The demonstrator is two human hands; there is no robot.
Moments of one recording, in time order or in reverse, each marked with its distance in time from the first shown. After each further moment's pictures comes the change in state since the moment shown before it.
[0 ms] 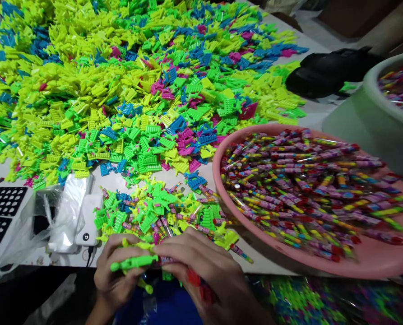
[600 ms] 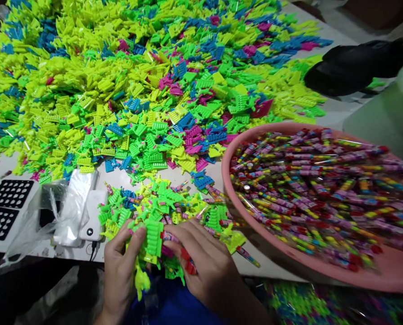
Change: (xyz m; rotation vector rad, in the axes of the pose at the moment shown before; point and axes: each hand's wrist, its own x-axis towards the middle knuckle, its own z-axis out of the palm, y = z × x) left_hand 0.020 0.045 0.023 -0.239 0.155 -0.997; right_hand -0.001 0.024 0.021 -0.351 0.100 -0.114
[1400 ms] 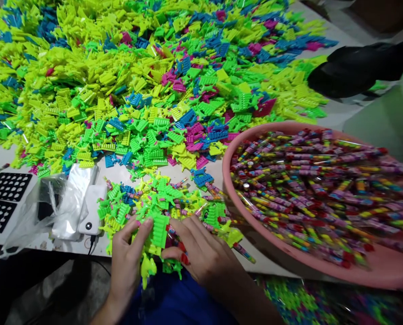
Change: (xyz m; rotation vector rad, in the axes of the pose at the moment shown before) left_hand 0.000 0.004 0.013 0.031 -0.127 -0.024; right_hand -0.025 0.018 0.000 -0.410 -0.133 -0.124
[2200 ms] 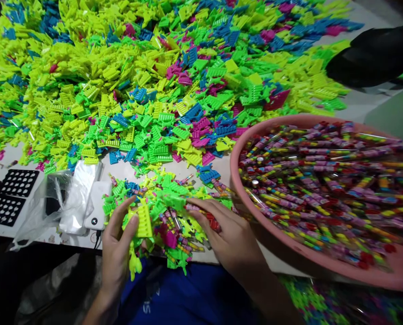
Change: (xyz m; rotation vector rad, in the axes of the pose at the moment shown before) left_hand 0.000 0.006 -0.020 -0.063 0.067 0.074; right_hand 0.008 0.036 -0.005 0.419 0.033 0.356
